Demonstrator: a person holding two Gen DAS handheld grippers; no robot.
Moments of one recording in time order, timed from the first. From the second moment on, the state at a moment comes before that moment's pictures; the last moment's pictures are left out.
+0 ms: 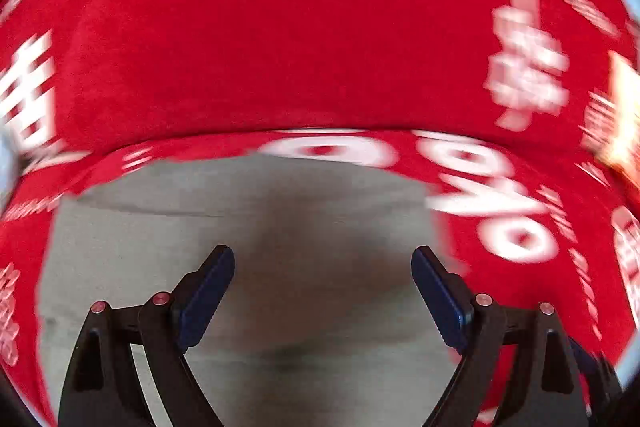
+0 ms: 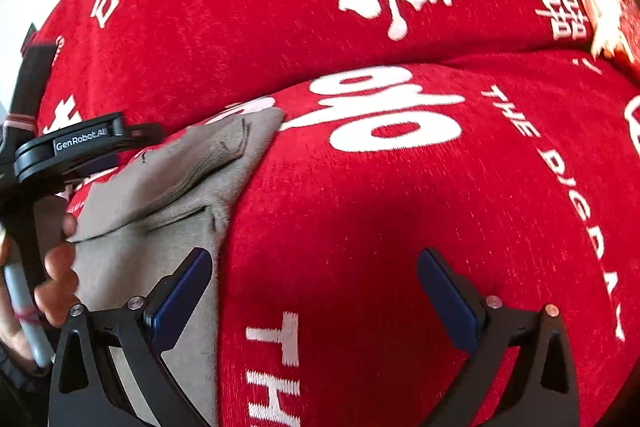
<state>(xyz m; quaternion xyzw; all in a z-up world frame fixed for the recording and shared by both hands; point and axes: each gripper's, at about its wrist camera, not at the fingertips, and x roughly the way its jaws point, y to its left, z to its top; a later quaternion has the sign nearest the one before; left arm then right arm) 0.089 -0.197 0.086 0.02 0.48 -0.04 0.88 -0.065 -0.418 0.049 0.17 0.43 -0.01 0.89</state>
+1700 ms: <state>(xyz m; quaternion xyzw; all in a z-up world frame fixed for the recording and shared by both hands) -0.071 -0.020 0.034 0.05 0.46 -0.07 0.88 -0.100 -0.202 0.033 -0.03 0.45 0.00 0.89</state>
